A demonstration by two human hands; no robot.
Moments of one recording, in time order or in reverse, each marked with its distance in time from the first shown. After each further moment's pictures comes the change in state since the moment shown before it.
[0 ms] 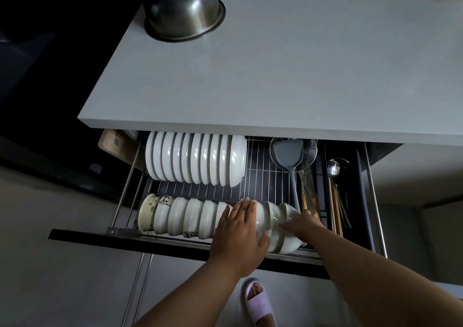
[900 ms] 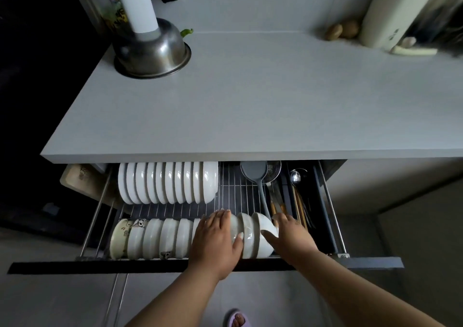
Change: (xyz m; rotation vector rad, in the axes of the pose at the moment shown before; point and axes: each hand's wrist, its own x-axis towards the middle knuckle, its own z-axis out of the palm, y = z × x) left_hand 0.027 0.003 -0.013 0.023 0.059 0.034; right_hand -0.073 0.012 -0.034 -0.266 0.406 -0.445
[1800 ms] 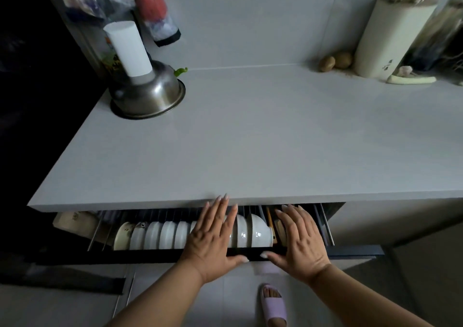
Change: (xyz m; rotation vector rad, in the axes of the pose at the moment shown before) left_hand 0.098 -0.005 -0.044 0.345 0.066 0.261; right_hand 0.068 0.032 -0.053 -0.103 0.695 -0.508
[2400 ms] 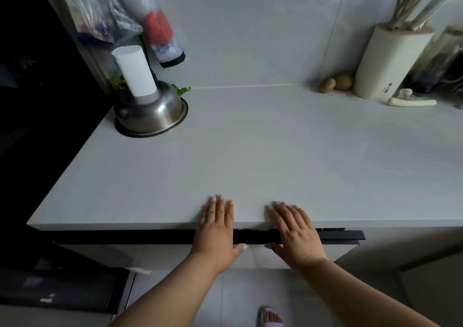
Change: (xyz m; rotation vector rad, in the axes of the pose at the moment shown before) left_hand 0.063 0.006 -0.031 0.040 -0.150 -0.233; right_hand 0.058 0.026 0.001 -0.093 -0.136 -0.052
